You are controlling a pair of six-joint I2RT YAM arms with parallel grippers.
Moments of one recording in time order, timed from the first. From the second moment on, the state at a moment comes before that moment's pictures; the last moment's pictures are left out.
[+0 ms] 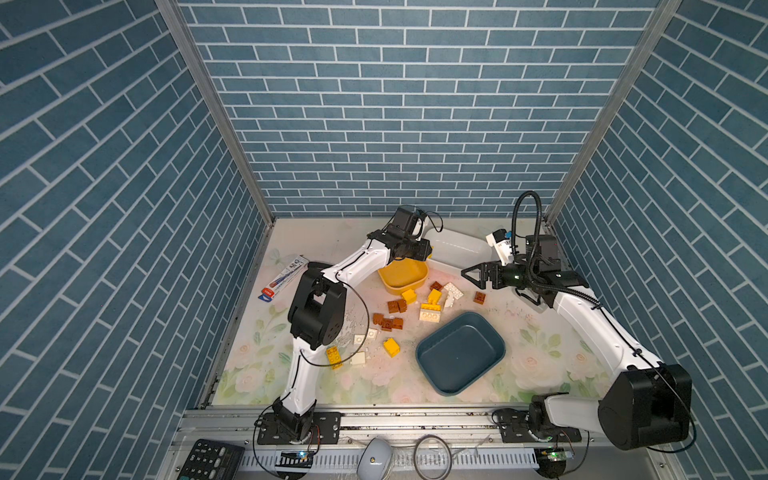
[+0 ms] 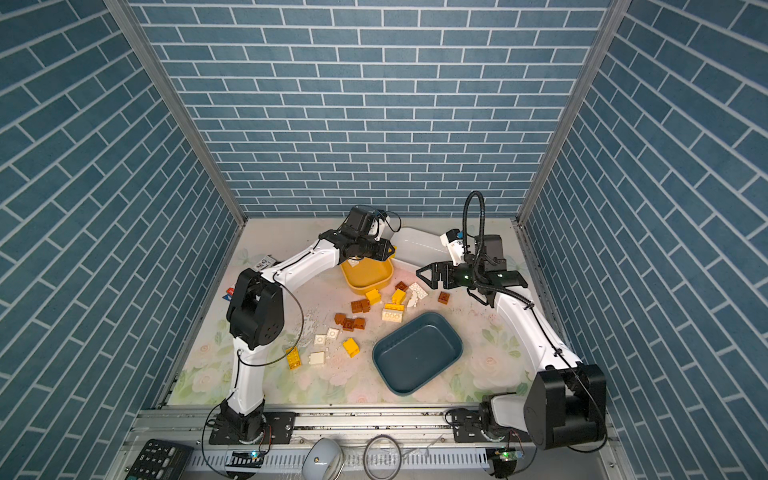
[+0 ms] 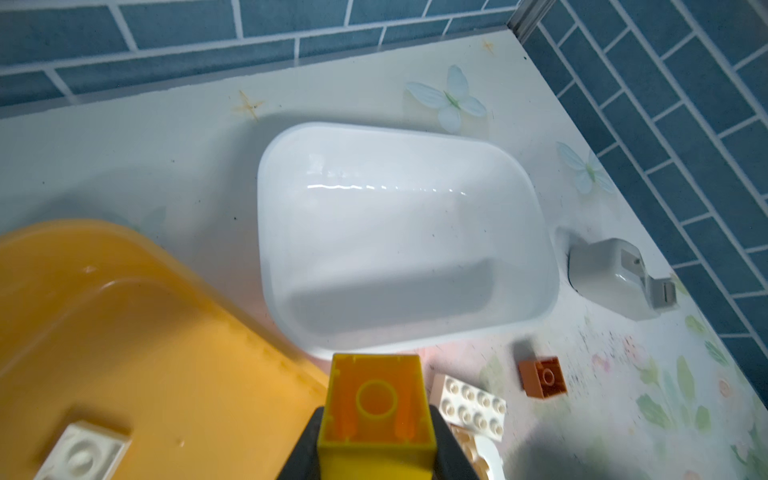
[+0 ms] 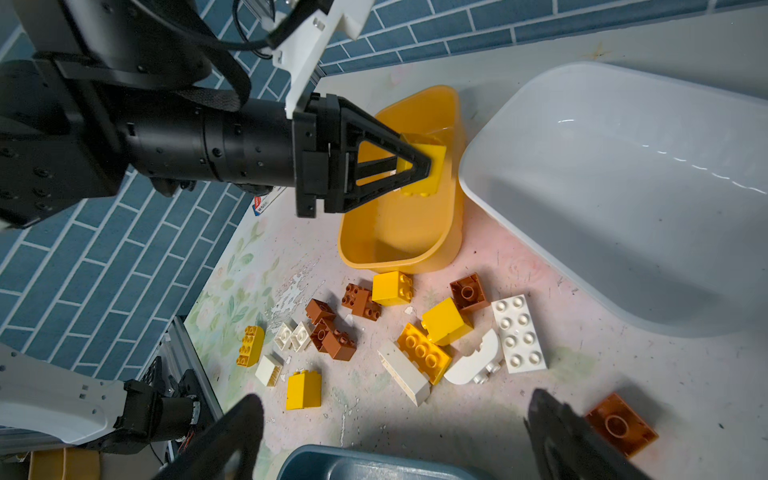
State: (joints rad) left arm -0.57 2.16 1.84 -0.42 0.22 -0.23; right arm 0.19 1.29 1.03 -0.46 -0.72 0.11
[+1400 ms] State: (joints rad) left arm -0.56 1.50 1.27 -0.94 -0.02 -0.37; right arm 0.24 1.29 1.04 -0.56 -0.80 0.10
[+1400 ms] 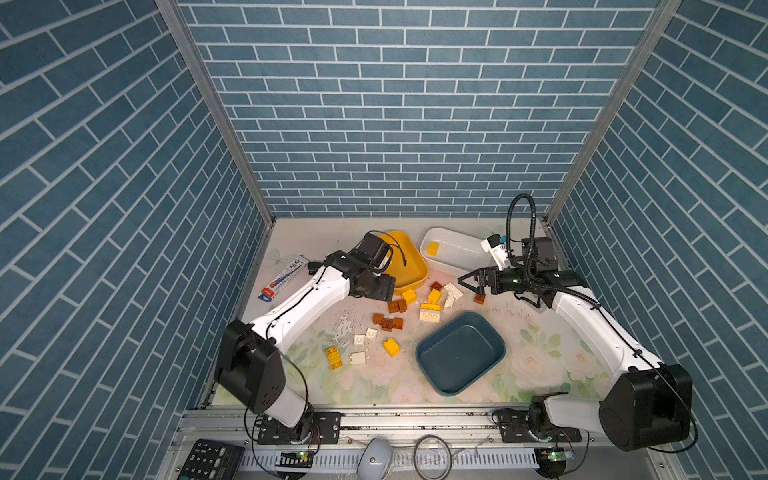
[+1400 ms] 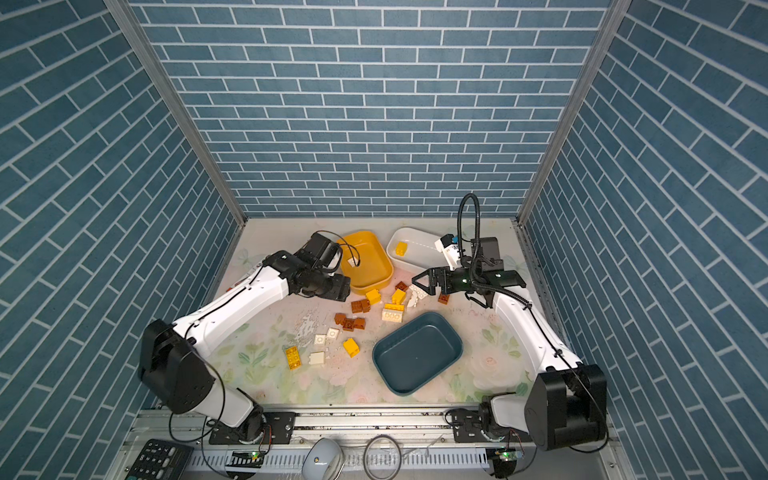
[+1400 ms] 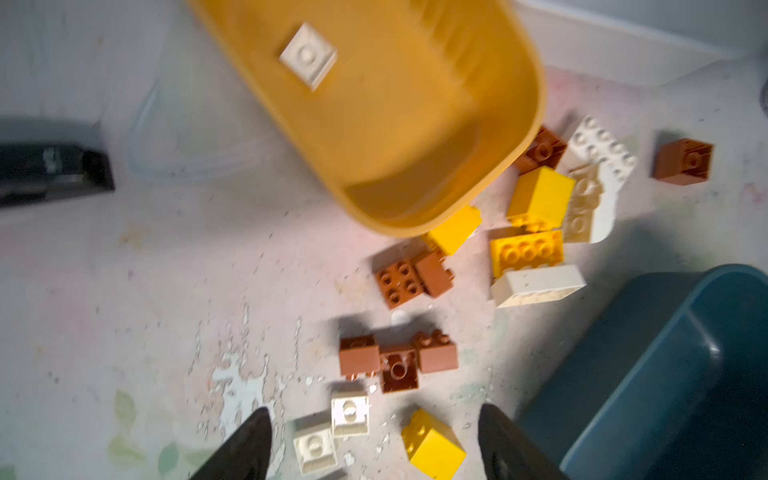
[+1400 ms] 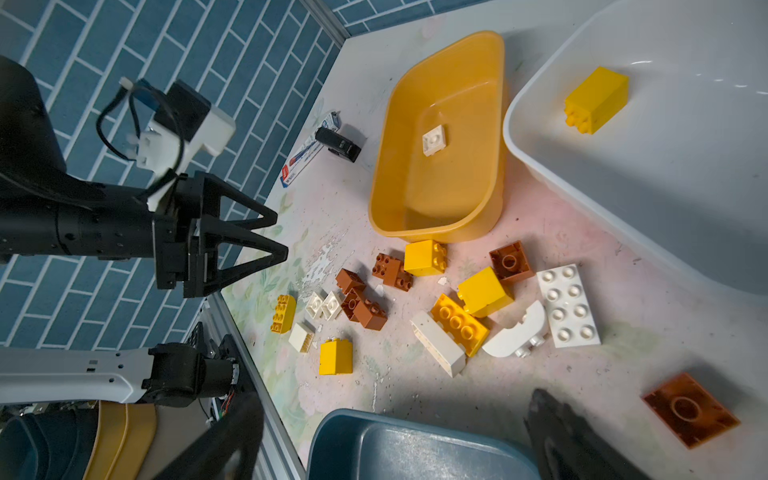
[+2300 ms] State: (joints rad) left arm -0.48 1.19 0.56 -0.85 -0.08 -0.91; right arm 0.37 1.32 1.04 -0.61 -0.79 0.10
